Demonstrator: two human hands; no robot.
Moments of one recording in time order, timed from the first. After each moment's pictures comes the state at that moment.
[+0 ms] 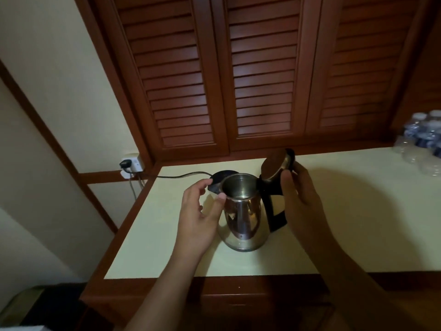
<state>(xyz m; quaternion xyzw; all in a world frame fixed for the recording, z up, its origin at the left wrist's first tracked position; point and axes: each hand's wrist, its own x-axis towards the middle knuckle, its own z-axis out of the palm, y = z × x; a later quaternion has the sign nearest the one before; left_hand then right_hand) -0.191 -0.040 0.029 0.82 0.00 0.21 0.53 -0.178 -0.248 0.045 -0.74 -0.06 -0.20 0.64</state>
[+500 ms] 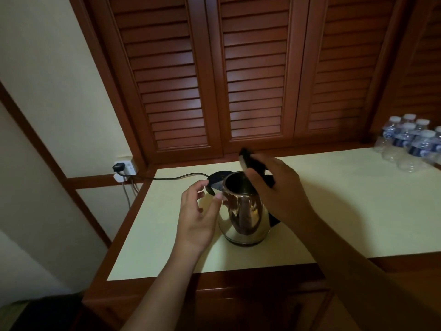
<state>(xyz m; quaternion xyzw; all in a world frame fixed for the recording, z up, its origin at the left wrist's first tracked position) -0.196 -0.015 0.021 0.81 -0.01 0.20 0.56 -0.159 -0.216 0.060 -0.86 -0.15 -0.28 0.39</state>
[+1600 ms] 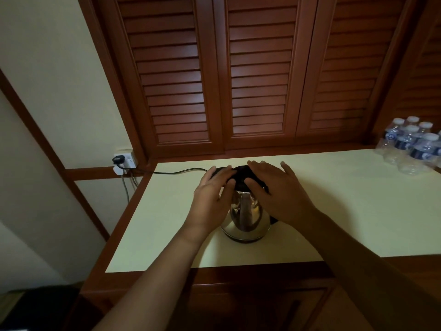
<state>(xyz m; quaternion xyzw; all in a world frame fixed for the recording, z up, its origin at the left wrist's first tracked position) -0.159 -0.031 0.030 0.89 -0.11 0.17 0.40 -0.148 -0.223 0.048 -0.95 -0.19 -0.19 0.17</state>
